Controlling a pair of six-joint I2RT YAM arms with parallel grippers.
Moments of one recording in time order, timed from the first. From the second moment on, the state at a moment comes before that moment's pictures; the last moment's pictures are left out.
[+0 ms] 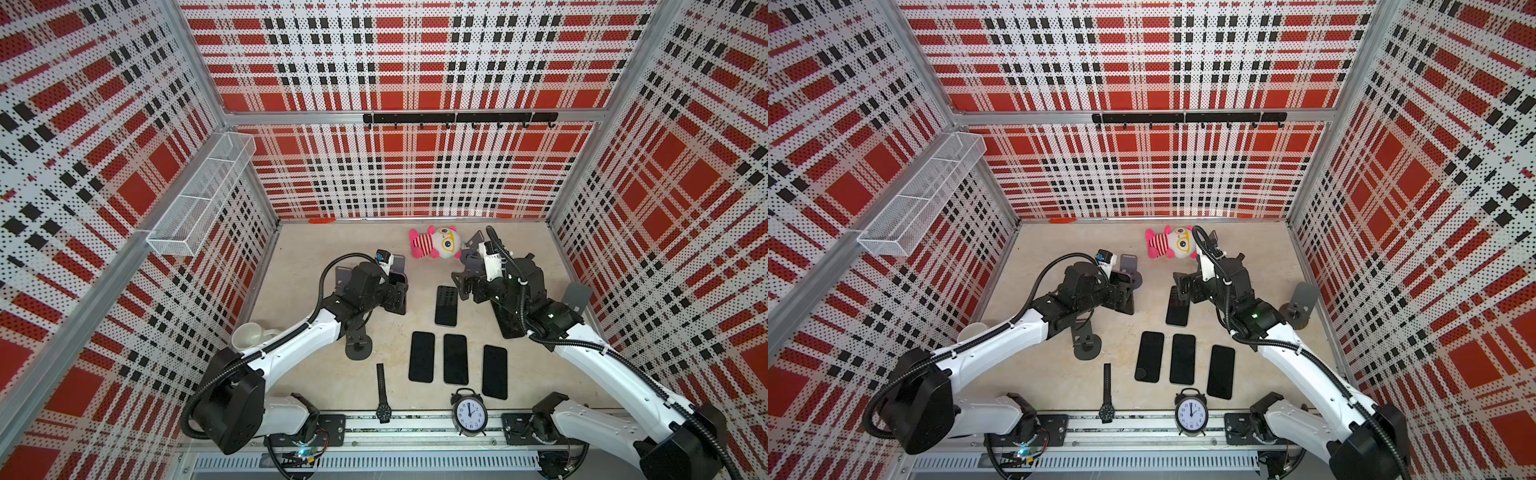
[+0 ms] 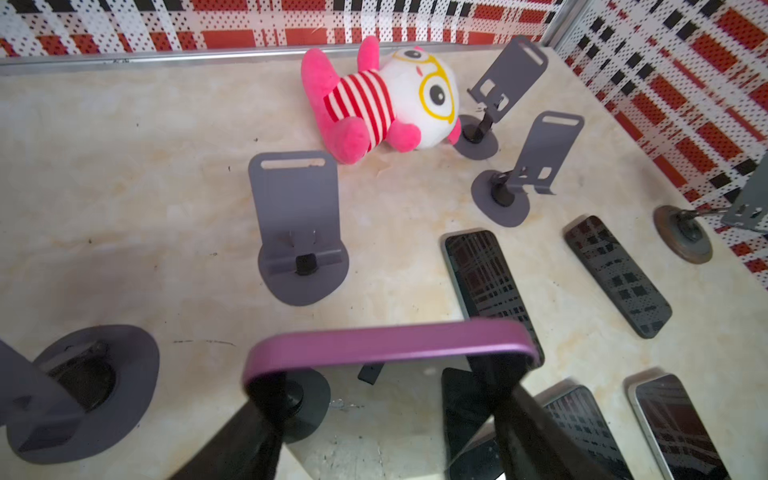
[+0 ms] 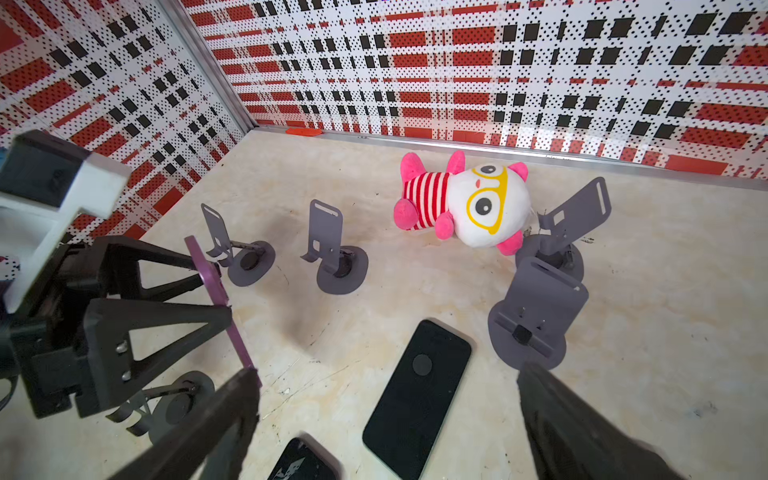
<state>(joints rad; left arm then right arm) -0.60 1.35 0.86 -0.11 -0.02 -0.30 0.52 1.05 0.87 -0.20 0.01 0.20</state>
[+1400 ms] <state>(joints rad) -0.69 1.66 0.82 -0.08 -0.09 -0.35 0.52 1.00 0.83 -0.20 0.07 0.16</state>
